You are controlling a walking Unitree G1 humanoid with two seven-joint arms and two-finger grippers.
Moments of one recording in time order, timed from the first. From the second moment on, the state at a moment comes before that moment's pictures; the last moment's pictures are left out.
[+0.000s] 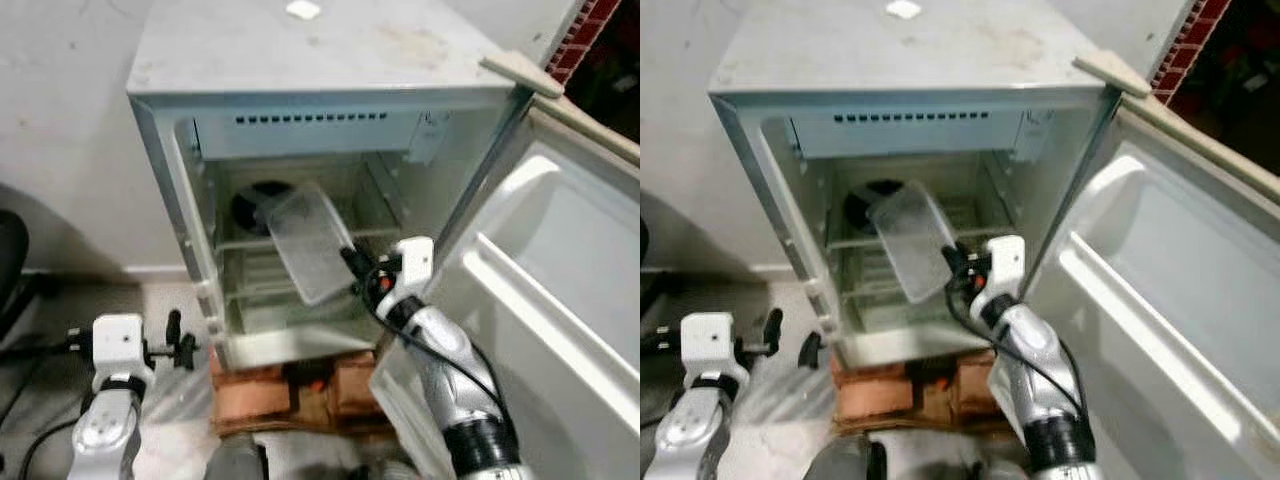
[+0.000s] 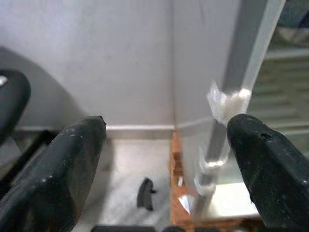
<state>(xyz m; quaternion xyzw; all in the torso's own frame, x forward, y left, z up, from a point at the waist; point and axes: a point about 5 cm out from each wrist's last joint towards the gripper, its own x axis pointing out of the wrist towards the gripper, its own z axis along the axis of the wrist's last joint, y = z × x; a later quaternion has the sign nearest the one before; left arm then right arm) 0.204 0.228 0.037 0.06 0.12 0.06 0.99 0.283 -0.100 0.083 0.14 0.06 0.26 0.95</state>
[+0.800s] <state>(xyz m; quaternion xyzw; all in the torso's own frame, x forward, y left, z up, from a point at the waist) 0.204 0.218 0.037 0.06 0.12 0.02 0.99 0.282 -0.113 0.077 0.12 0.06 0.23 0.96</state>
